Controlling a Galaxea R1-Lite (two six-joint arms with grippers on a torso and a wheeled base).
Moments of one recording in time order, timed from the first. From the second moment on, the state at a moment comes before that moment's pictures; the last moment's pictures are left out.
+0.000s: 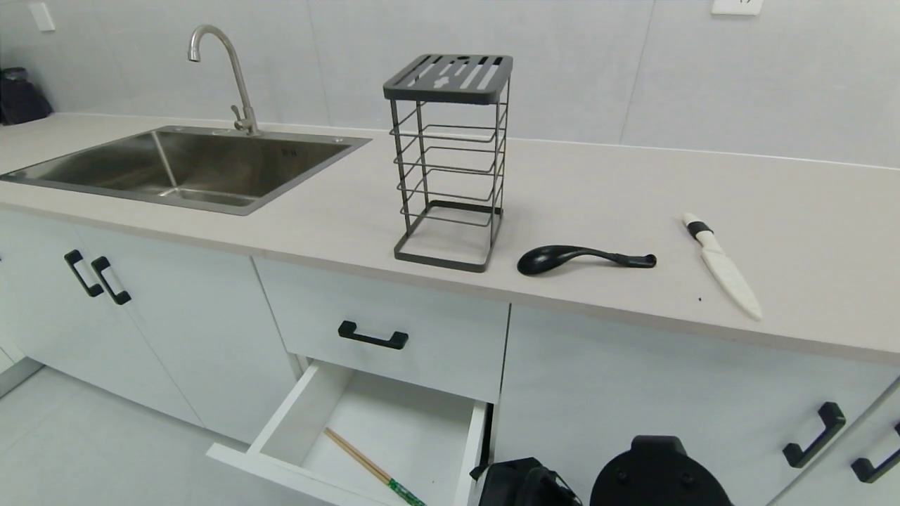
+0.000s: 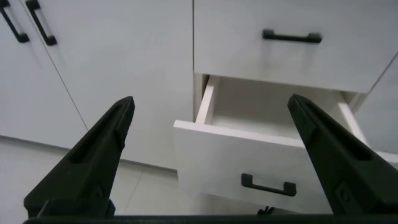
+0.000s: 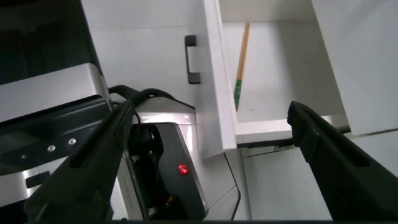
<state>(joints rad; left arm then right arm) 0.00 0.00 0.00 0.00 -0.07 0.00 1.20 1.76 -0.55 -0.60 -0.05 -0.09</state>
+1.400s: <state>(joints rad) 0.00 0.00 0.00 0.00 -0.08 0.00 1.15 1.90 -0.74 -0.53 0.00 -0.01</state>
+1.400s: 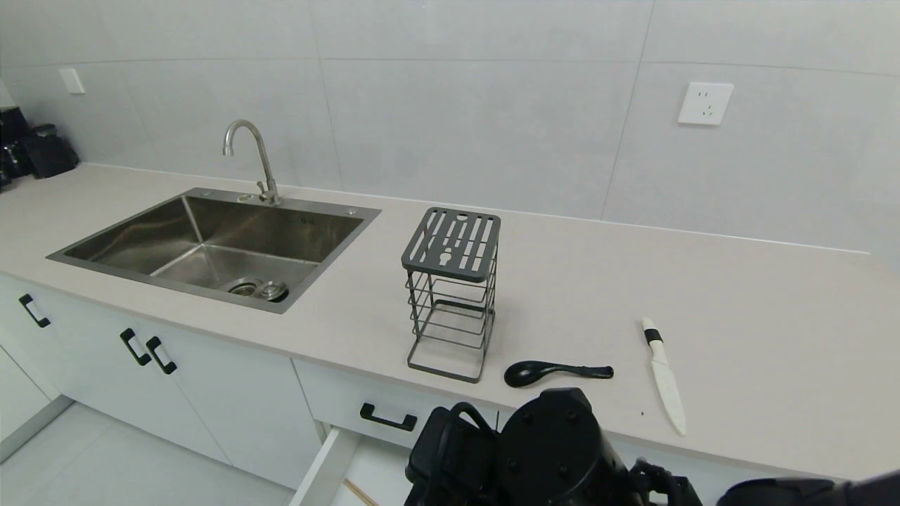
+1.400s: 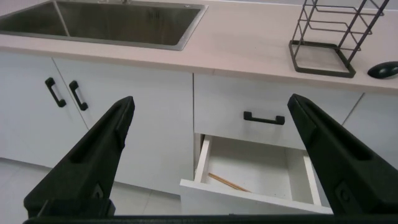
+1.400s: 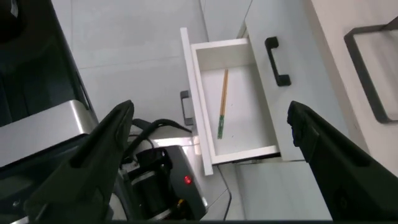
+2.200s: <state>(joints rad) 0.00 0.00 0.00 0.00 -0.07 0.00 0.83 1.78 -0.47 -0.61 0.06 0.00</state>
